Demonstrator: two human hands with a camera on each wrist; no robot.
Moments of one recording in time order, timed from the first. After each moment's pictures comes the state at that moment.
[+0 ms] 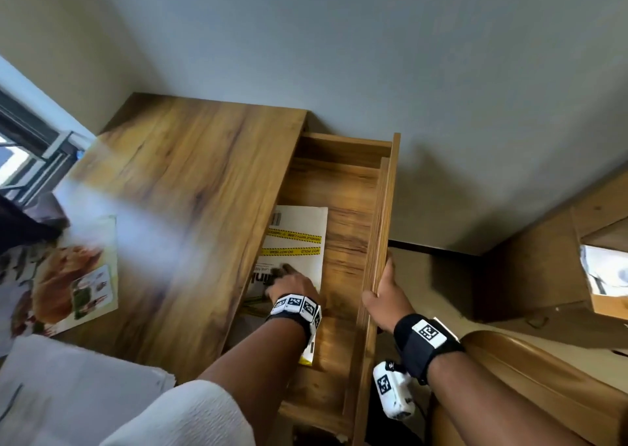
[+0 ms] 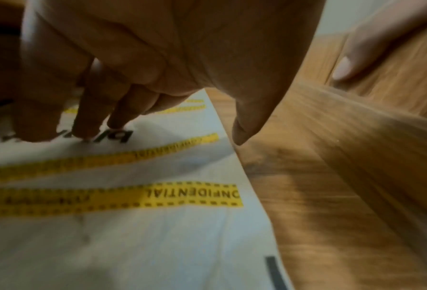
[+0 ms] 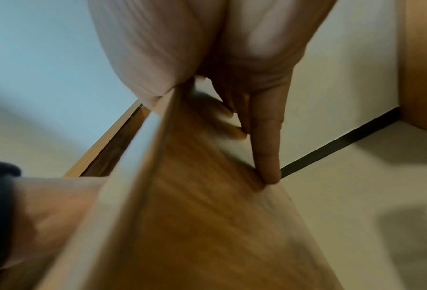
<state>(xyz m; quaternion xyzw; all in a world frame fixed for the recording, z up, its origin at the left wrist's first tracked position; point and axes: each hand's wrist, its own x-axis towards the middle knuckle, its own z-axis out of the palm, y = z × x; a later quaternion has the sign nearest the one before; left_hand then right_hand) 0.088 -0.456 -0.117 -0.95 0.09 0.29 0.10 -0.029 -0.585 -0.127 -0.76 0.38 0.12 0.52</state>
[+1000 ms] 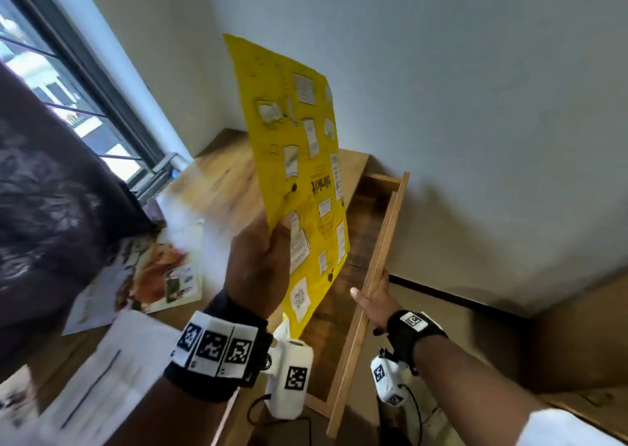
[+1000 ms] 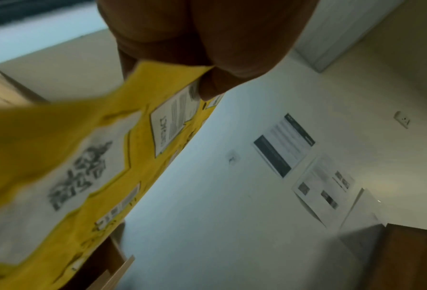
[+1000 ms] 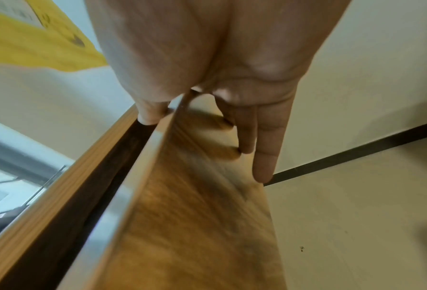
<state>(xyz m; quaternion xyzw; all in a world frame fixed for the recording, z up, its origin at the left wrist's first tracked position) 0.099 -0.316 0.120 -0.85 0.18 -0.04 -0.48 0.044 -0.512 -0.094 -0.77 0.32 0.17 0.53</state>
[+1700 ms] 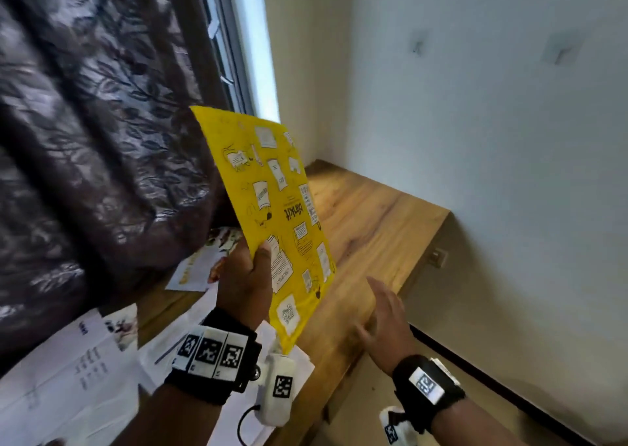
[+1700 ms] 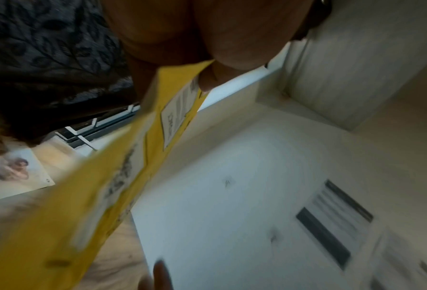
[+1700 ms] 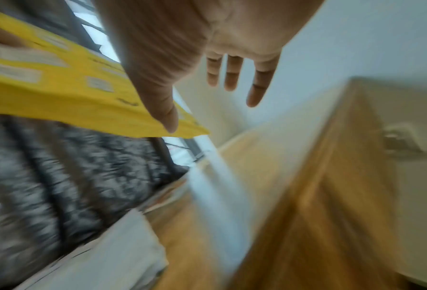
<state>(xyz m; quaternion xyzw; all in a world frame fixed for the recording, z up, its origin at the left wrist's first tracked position) 0.075 -0.161 0.139 -0.84 0.01 -0.18 -0.51 0.054 -0.392 -0.036 -0.93 -0.01 -0.07 0.36</state>
